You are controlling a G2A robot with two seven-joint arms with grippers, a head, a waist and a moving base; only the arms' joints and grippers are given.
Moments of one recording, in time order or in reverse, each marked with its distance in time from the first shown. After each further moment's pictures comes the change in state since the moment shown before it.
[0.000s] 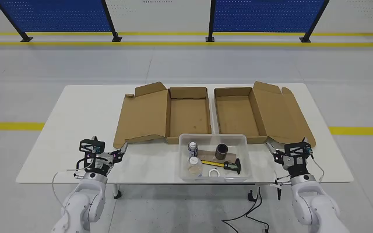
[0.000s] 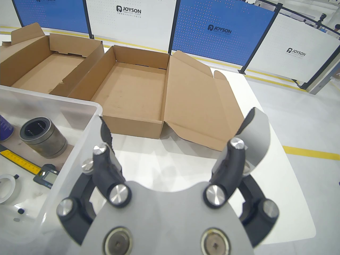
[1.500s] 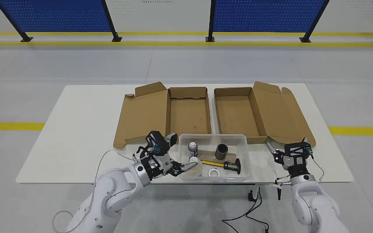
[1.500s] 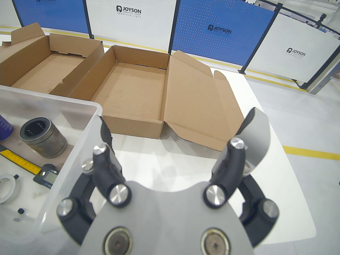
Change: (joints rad) left arm -0.226 -0.007 0.317 -0.147 -0.248 -0.577 -0.278; right arm 0.000 0.000 0.000 0.000 0.000 0.000 0.000
